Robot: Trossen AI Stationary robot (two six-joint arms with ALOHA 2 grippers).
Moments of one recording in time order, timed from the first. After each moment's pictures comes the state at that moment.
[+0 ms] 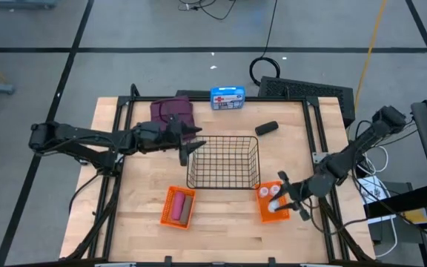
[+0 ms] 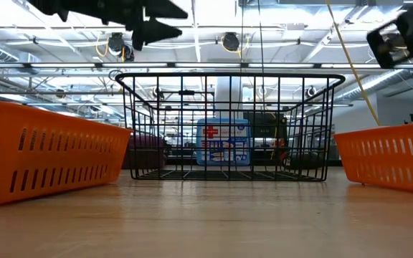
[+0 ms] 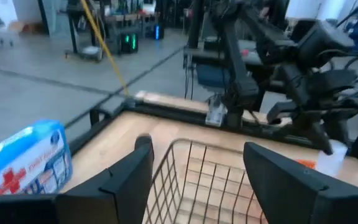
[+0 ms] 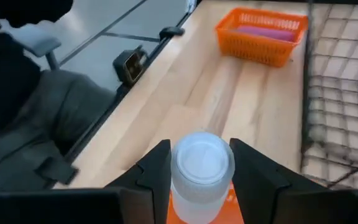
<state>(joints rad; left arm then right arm) 0.05 1.18 0.72 0.37 -0.16 -0.10 0.68 0.85 0.40 0.02 0.21 0.24</state>
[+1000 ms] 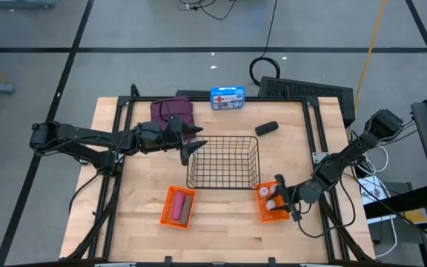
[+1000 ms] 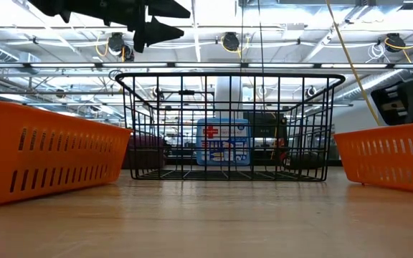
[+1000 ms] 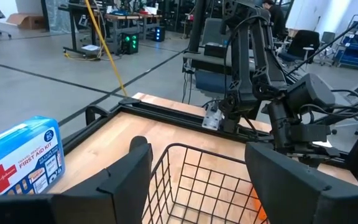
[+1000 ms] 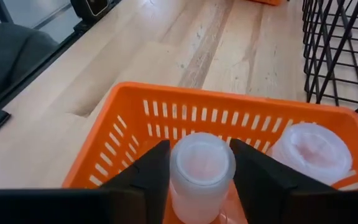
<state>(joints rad) 0.05 1.19 0.72 0.39 -0.16 -0.16 0.72 1.13 0.18 0.40 0.29 0.25</state>
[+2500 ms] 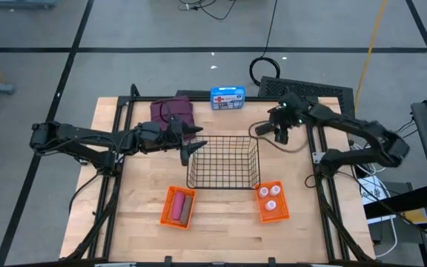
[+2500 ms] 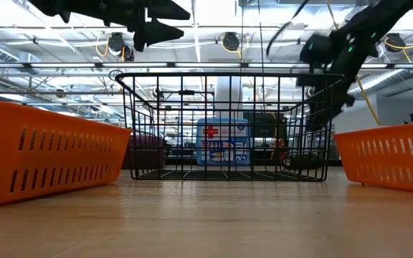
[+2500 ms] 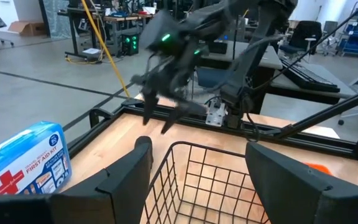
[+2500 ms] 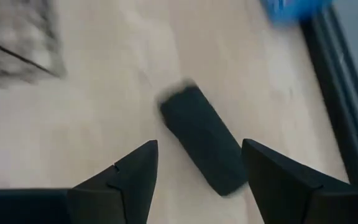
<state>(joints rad) 0.05 1.19 0.72 0.39 -0.16 -0.11 -0.74 1.18 0.72 -0.54 -0.14 -0.52</state>
